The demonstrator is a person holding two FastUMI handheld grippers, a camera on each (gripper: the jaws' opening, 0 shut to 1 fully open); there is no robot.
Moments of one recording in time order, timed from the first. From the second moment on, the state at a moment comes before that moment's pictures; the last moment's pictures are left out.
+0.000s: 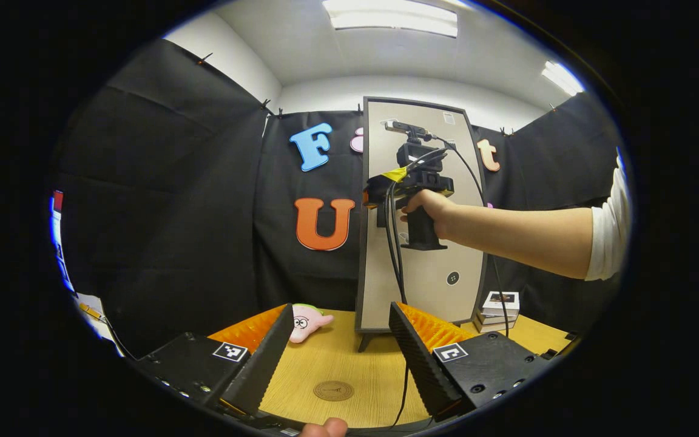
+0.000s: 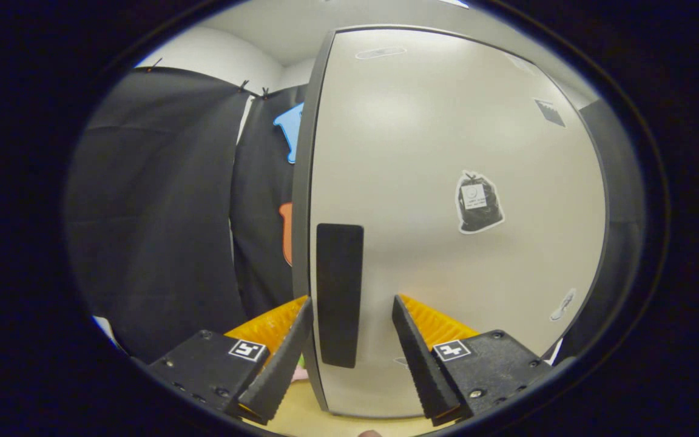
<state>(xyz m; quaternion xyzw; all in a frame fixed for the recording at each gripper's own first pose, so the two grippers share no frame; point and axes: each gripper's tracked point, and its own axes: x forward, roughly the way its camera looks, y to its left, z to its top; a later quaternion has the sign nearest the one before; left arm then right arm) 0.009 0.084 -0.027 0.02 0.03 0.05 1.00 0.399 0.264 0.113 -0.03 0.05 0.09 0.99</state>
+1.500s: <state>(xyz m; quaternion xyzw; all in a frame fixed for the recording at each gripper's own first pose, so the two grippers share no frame) -0.007 0.050 -0.022 0.02 0.03 0.01 1.00 0.326 0.236 0.104 -0.01 0.04 0.21 0.98</state>
